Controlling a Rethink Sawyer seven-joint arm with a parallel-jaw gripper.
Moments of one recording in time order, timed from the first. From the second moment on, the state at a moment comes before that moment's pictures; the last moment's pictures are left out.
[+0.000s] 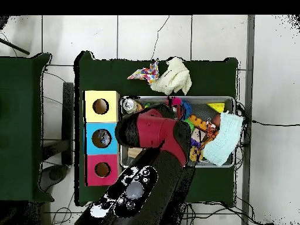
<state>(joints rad) 0.22 -0.39 -0.67 1.39 0.01 0.33 1.59</state>
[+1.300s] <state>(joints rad) 0.39 -0.28 -0.80 1.37 0.10 0.33 1.62</state>
